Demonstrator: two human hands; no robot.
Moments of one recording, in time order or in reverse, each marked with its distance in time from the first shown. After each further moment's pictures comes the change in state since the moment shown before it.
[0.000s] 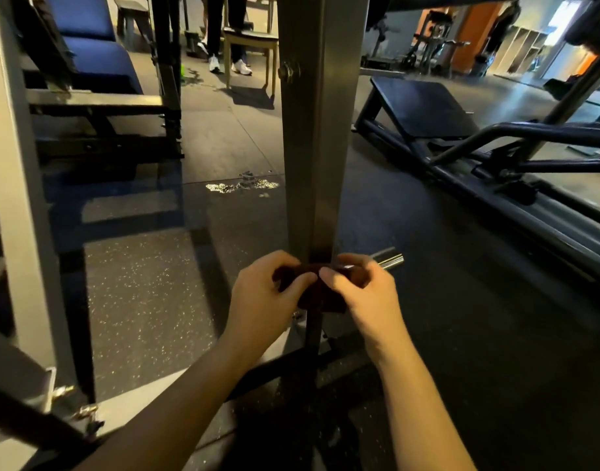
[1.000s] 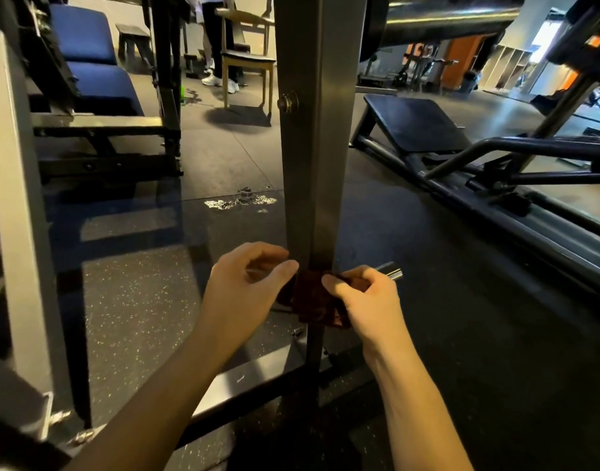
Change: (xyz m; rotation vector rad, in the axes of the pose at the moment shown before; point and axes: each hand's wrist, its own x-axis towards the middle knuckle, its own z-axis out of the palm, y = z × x) left_hand 0.016 0.028 -0.044 -0.039 0.035 -0.035; right_hand 0.002 -0.024 0.008 -0.055 0.064 0.097
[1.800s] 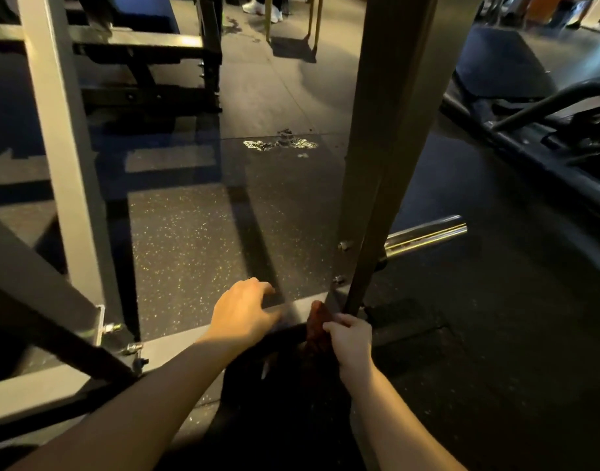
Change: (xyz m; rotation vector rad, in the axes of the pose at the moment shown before) left_hand -0.051 -0.187 0.009 0.667 -0.344 -0.310; right_hand 0.000 0.193 0.061 -0.030 -0.027 0.533
